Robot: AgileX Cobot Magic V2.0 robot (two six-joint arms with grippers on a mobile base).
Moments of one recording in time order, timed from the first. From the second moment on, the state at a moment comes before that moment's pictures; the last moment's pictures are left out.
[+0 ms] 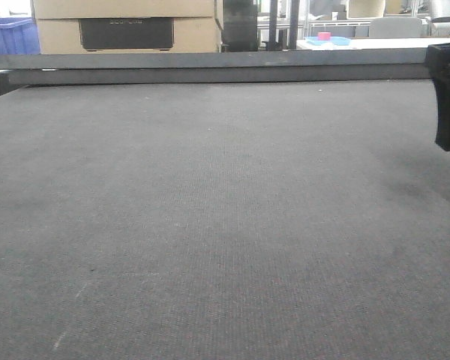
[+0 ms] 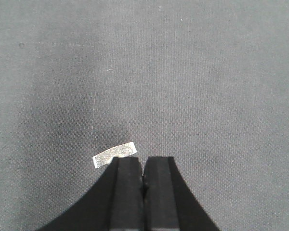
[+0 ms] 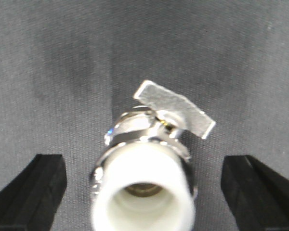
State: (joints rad) left arm -0.11 1.28 -1.21 0.06 0.94 -0.05; right arm 0.12 1.65 -1.30 0.06 1.18 0.06
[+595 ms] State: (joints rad) left arm -0.11 1.28 -1.21 0.02 0.94 -0.05; right arm 0.11 1.65 -1.30 0.08 1.18 0.07
